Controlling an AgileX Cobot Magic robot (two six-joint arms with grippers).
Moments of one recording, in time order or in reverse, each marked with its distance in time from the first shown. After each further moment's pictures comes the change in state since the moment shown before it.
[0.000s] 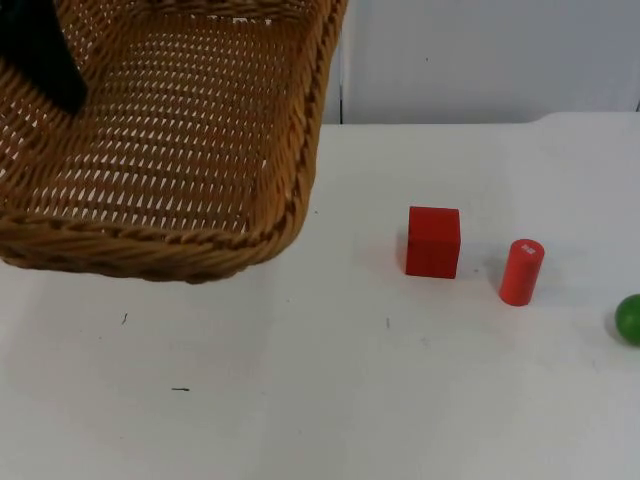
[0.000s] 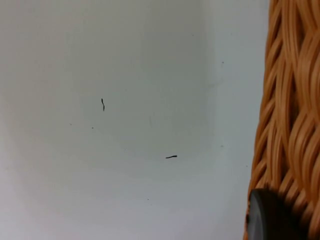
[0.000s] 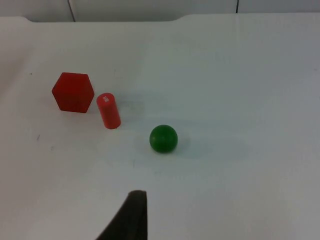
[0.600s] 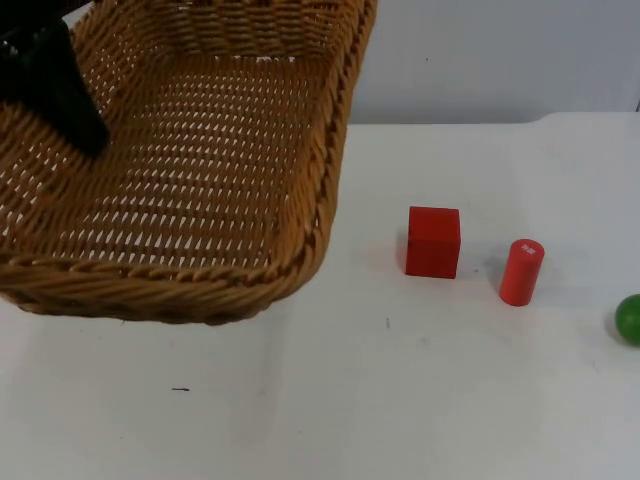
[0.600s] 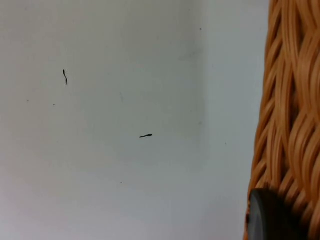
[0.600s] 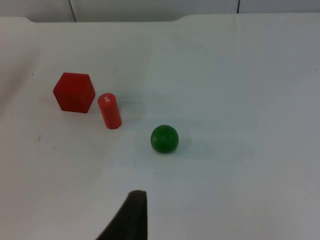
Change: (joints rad) right arm 0.000 0.000 0.000 0.001 0.000 0.000; left arm 0.002 0.000 0.094 -0.091 -0.003 0.060
